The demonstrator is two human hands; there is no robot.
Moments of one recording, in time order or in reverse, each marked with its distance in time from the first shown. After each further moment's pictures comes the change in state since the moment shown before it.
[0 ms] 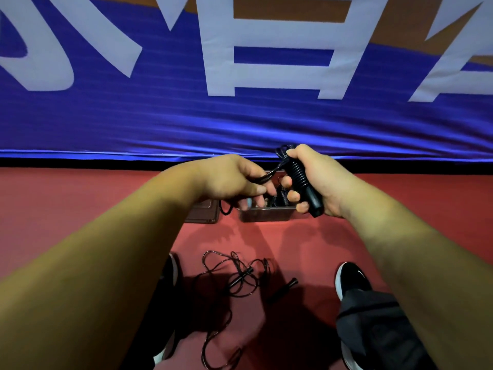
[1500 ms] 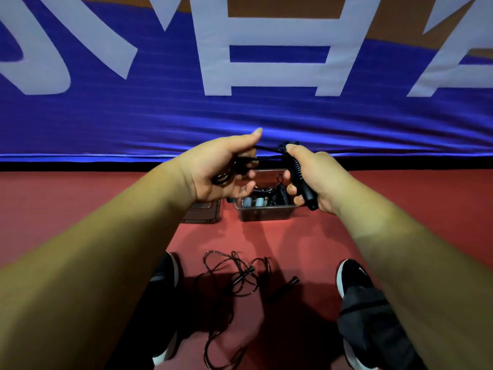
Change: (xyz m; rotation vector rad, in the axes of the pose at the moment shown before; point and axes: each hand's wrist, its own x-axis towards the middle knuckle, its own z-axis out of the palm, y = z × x) left_hand 0.001 0.013 -0.004 -0.839 0.111 -0.105; right_hand 0.020 0.010 -0.005 0.004 0.181 -0.115
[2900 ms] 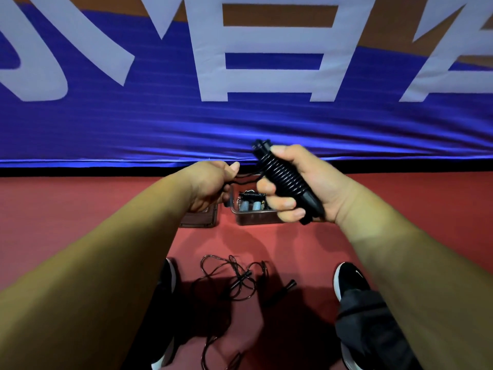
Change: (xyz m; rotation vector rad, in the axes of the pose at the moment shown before) left_hand 0.031 -0.028 -0.025 0.264 0.311 0.031; right_hand -0.037 -0.019 0.000 0.248 -0.768 0.148
